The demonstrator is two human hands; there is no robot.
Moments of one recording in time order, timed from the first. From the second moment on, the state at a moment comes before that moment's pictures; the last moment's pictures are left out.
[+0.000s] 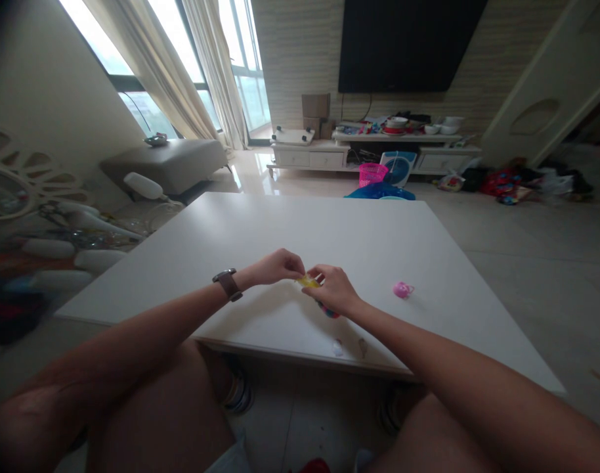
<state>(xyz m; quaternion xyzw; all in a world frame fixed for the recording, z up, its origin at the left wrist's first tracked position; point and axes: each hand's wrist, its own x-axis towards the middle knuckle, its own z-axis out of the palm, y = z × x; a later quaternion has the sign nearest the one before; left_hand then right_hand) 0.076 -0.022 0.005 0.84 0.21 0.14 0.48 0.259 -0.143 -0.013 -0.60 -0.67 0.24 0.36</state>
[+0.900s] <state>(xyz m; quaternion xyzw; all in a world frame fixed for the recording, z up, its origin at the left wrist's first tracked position) 0.078 -0.035 0.006 0.79 0.32 0.20 0.49 0.259 -0.144 -0.009 -0.59 -0.67 0.25 0.38</state>
